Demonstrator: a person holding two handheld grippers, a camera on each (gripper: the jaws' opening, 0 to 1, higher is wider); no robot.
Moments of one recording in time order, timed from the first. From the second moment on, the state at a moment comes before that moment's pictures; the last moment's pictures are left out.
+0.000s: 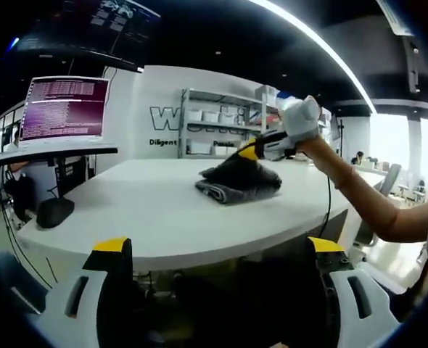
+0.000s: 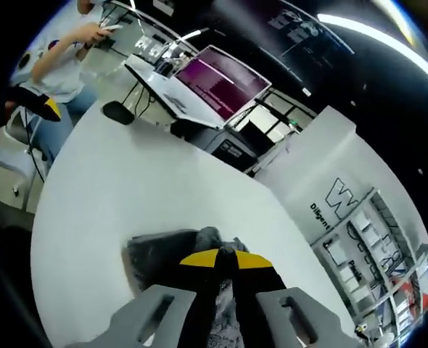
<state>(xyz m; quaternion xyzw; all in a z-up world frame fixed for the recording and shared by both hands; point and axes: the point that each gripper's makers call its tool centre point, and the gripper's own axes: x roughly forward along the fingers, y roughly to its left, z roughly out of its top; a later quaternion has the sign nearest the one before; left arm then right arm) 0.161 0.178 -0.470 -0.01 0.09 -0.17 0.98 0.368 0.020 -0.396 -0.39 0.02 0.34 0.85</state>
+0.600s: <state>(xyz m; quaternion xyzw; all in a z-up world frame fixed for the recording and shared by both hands) 0.162 0.184 -0.471 -0.01 0.08 -0.16 0.98 0.396 -0.087 -0.348 -0.29 -0.02 0.24 0.93</state>
